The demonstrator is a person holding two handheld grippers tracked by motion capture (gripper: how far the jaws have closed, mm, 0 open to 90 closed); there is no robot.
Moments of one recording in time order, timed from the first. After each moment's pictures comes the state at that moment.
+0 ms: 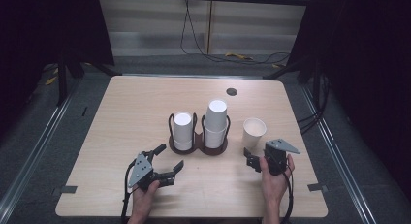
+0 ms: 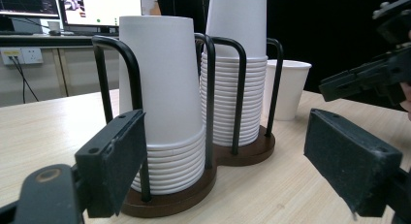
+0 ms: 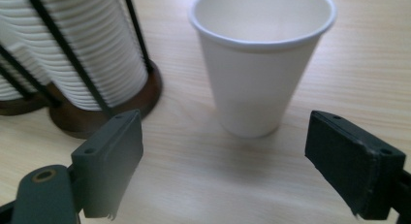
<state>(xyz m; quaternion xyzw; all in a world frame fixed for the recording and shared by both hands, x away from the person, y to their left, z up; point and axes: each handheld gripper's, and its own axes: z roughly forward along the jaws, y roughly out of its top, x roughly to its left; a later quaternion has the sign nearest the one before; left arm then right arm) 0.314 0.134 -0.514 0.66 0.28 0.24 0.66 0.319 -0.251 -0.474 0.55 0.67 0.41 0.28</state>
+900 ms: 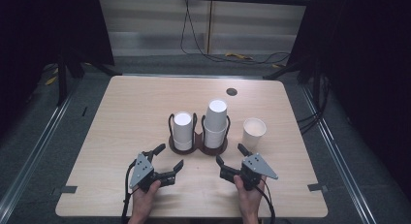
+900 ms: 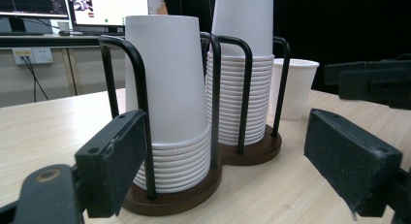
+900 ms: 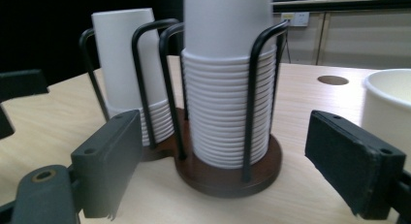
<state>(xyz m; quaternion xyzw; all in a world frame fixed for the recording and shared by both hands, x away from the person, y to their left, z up) 0.313 0.132 -0.513 0.66 0.29 0.25 0.65 0.291 -0.174 -0.489 0.44 0.63 0.54 0.33</state>
